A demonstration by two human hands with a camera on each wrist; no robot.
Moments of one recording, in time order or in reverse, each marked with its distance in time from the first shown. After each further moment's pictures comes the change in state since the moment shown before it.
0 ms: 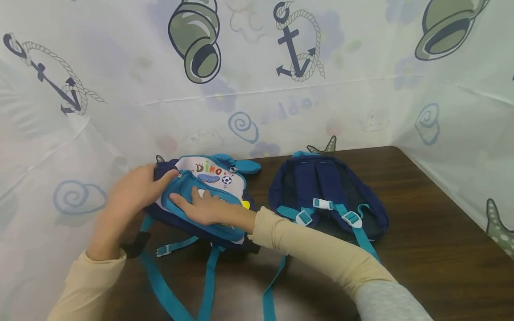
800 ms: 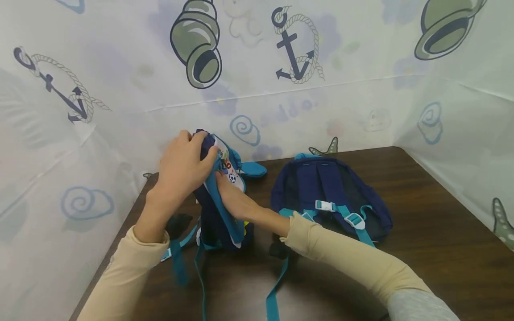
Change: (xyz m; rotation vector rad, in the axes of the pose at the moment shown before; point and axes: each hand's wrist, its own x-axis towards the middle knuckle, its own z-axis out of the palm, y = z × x) left_hand -0.004 0.109 -0.015 -0.072 0.397 0.272; right_hand -0.035 0.052 -0.037 0.410 0.179 -0.292
